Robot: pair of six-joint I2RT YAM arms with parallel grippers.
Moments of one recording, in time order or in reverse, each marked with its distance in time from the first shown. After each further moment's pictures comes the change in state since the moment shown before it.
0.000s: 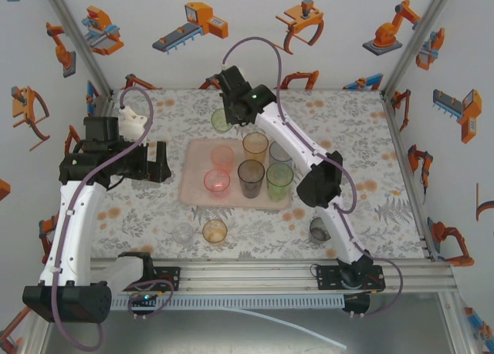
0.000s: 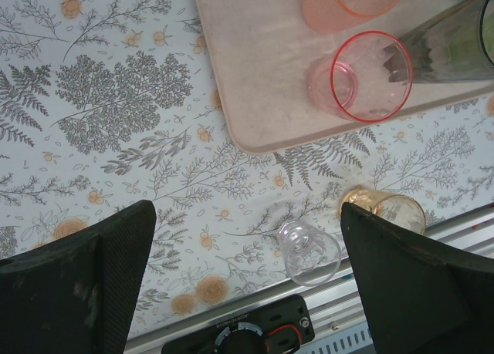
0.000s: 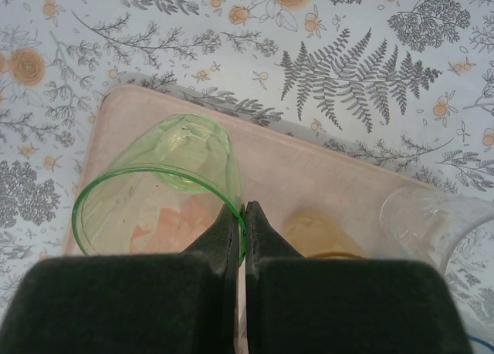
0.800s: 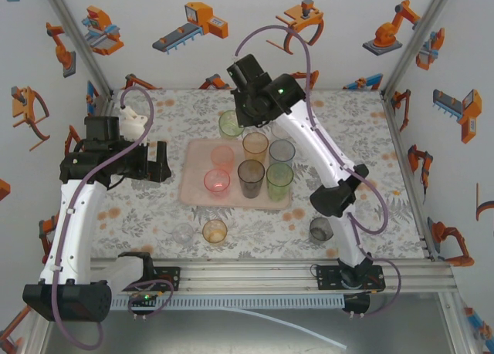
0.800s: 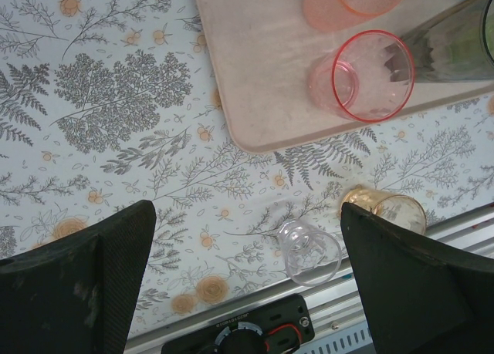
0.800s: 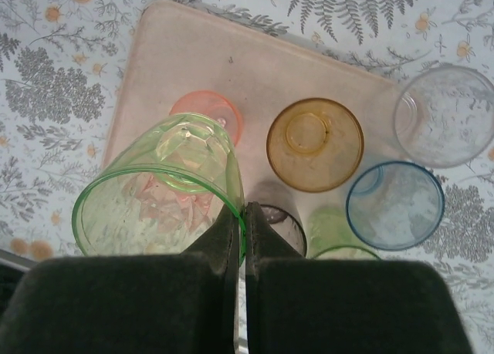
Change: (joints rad) left arm 0.000 0.008 0.000 0.000 -0.001 0.000; right arm 0.047 -0.206 0.071 -0.323 -0.051 0.048
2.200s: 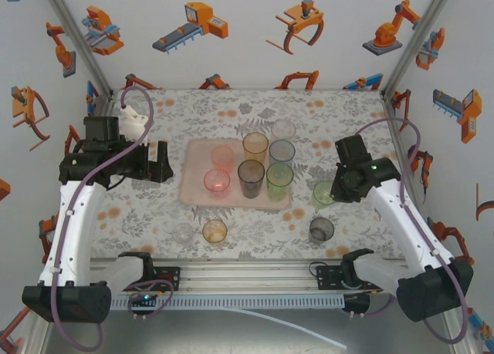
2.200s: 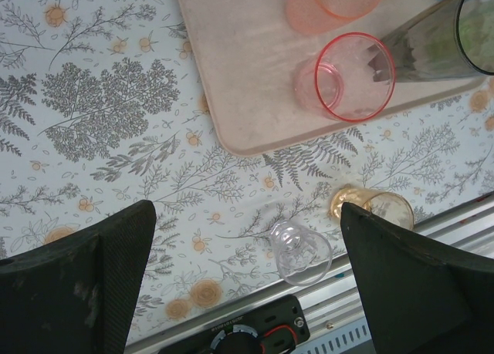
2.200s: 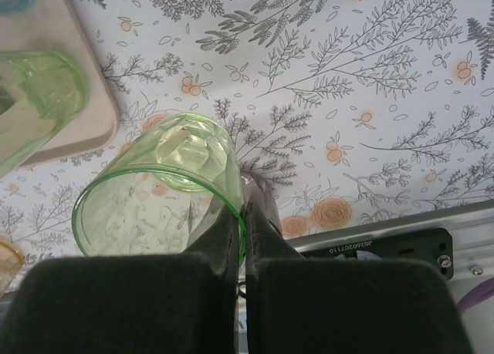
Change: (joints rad) left arm -0.006 -0.006 0.005 0.000 0.035 0.000; right arm -0.481 -1.075 -1.588 0.201 -0.054 0.154
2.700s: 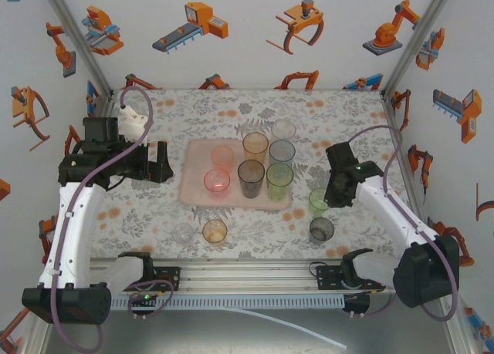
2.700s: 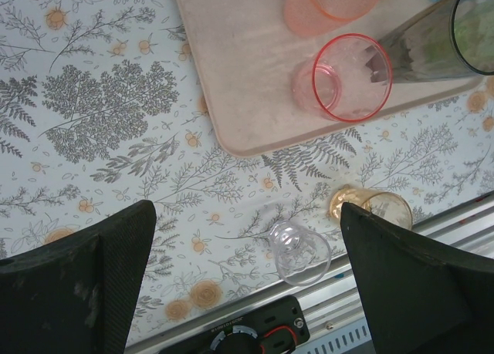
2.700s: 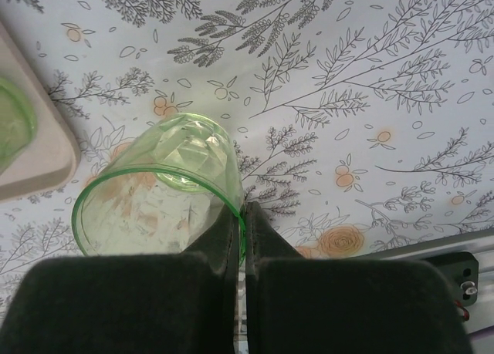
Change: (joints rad) left arm 0.000 -0.011 0.000 0.000 0.004 0.000; right arm 0.002 0.093 -0.163 0.177 0.015 0.026
